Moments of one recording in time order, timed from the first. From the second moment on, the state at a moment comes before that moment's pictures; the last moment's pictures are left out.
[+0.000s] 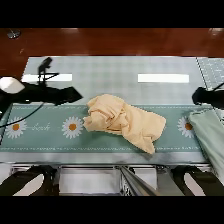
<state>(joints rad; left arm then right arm) -0.04 -1.08 0.89 0.91 -1.07 -1.36 -0.08 -0.78 0.92 -1.69 1.17 1.80</state>
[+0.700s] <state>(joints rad) -0.16 -1.35 0.75 0.37 -0.96 -0.98 -0.45 -0.80 0.41 -1.05 1.25 1.44</state>
